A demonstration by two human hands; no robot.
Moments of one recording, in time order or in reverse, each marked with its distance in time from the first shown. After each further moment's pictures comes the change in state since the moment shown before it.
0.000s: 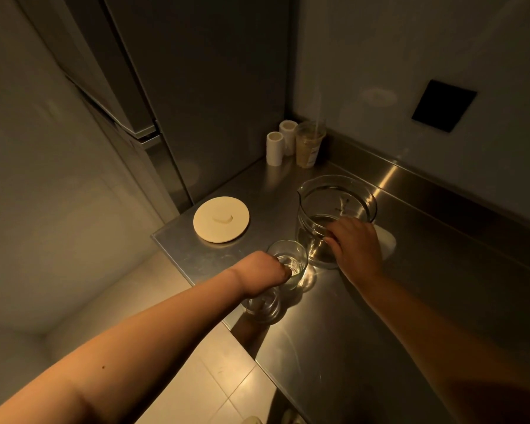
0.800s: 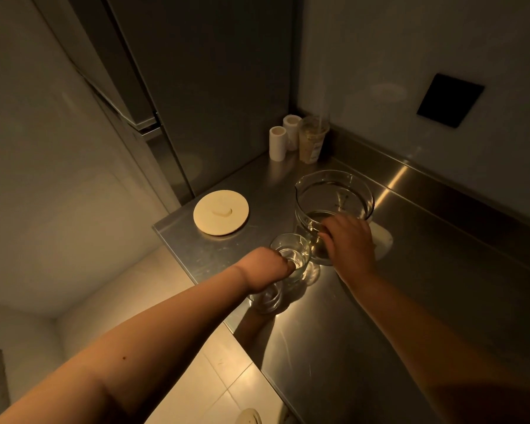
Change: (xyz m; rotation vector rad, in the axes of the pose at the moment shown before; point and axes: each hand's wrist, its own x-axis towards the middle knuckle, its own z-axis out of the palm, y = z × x) left_hand 0.015 0.018 -0.006 -0.043 -0.035 -0.093; right_hand -0.001 0.000 0.001 0.052 0.036 -0.021
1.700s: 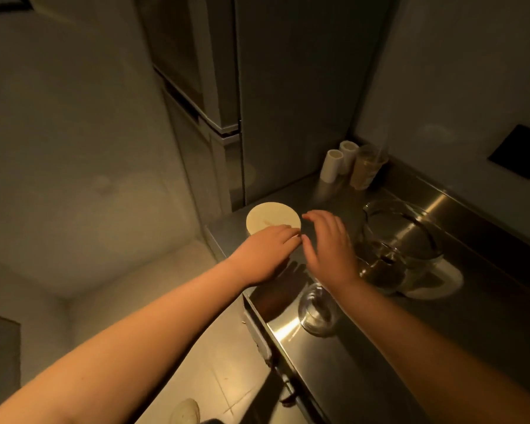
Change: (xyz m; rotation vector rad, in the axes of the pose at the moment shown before) left_hand -0.103 -0.077 0.012 -0.242 0.481 -0.262; right_hand 0.040 -0.147 0.041 0.160 0.016 -0.132
